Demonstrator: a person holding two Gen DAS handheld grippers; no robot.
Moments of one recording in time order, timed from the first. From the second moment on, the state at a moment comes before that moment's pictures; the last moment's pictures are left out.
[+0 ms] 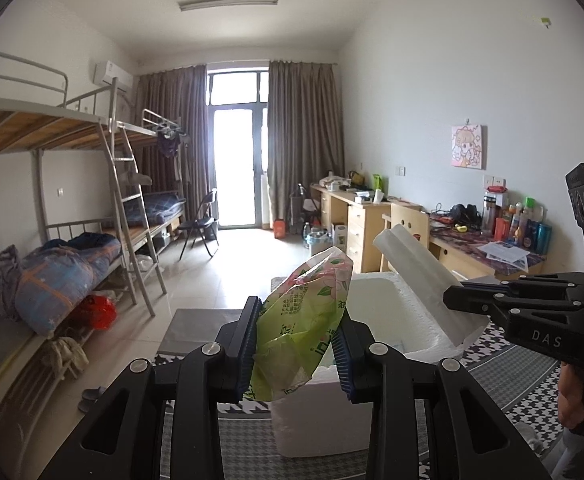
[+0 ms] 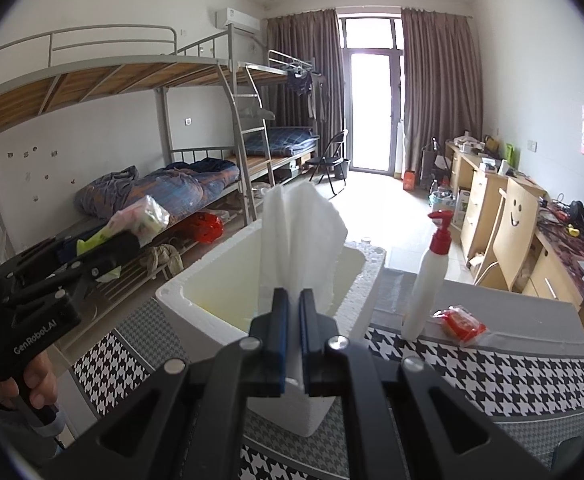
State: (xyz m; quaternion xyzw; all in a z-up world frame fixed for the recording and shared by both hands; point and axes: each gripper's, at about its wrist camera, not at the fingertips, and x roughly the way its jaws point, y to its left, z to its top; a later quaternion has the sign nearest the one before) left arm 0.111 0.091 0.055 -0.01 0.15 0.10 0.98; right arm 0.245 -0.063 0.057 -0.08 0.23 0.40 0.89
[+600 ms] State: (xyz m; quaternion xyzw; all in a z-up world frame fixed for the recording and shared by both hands) left arm 0.103 0.110 0.048 -0.03 0.15 0.12 0.98; right arm 0.261 -0.029 0.046 -0.09 0.26 0.40 0.87
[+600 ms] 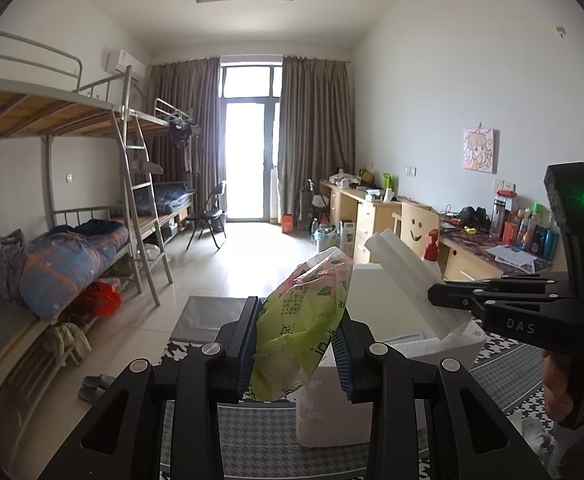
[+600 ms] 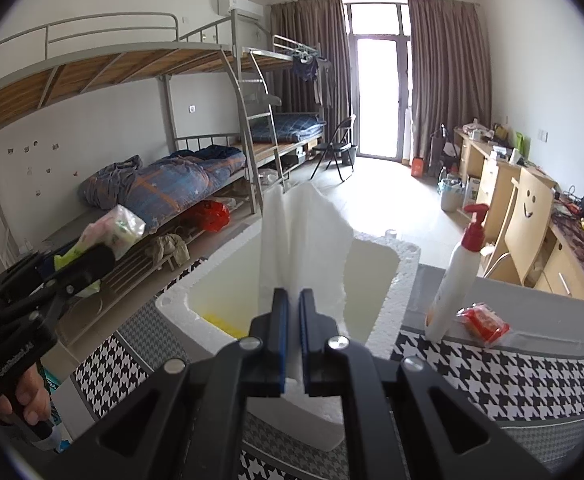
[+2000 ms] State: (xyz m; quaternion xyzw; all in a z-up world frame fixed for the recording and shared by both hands) left arm 0.109 0.103 0.058 -0.02 0.15 0.08 0.99; right arm 0.255 -0.047 0.053 -0.06 0.24 0.41 0.88
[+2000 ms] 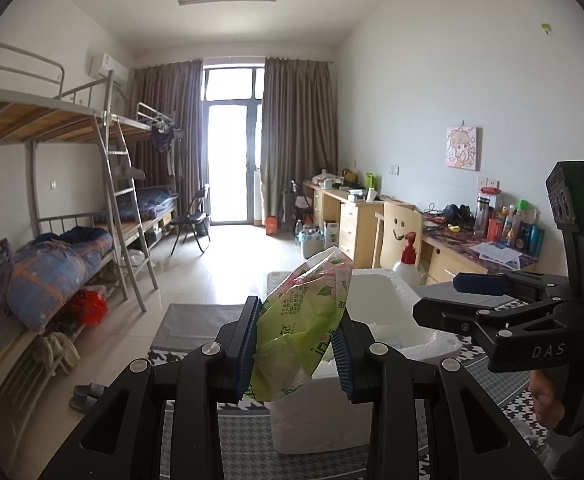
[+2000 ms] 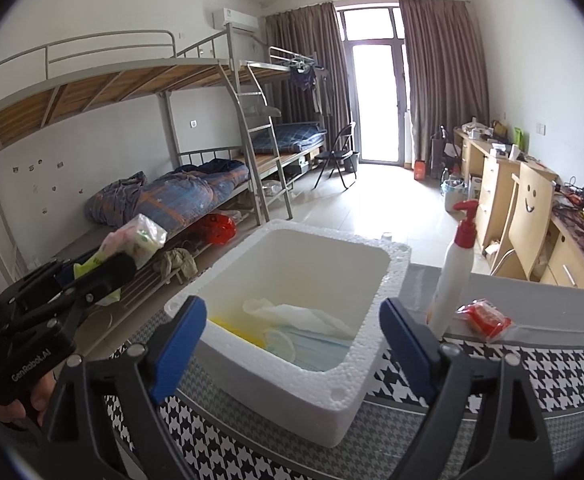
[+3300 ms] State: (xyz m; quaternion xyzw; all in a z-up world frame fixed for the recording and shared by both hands) left arm 0.156 0.079 0.058 -0.01 0.18 0.03 0.98; right arm 0.259 -0.116 0.052 -0.02 0.22 0.34 0.91
